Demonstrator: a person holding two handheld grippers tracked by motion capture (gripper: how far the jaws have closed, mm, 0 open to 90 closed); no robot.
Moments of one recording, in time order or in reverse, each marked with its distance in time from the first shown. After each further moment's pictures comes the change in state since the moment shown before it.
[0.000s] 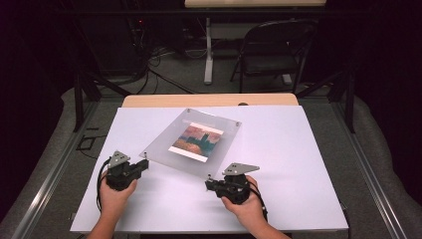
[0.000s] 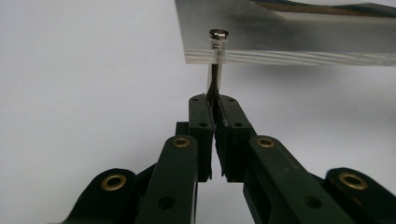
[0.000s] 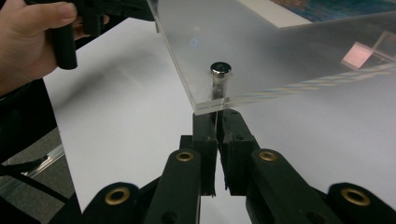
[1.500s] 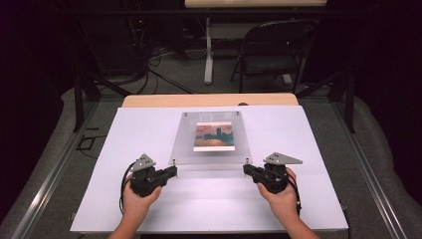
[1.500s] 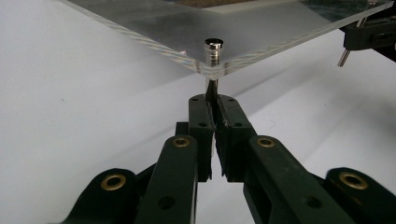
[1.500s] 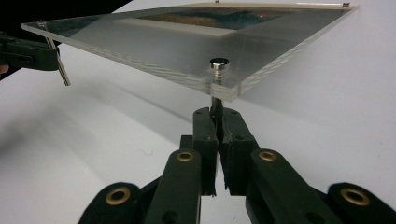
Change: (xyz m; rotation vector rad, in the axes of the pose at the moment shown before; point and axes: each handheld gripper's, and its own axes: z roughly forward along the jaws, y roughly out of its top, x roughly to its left) left arm -0.067 0.018 0.012 0.004 -0.207 0.004; right arm -0.064 -0.001 -0.068 -0.092 -0.217 0.061
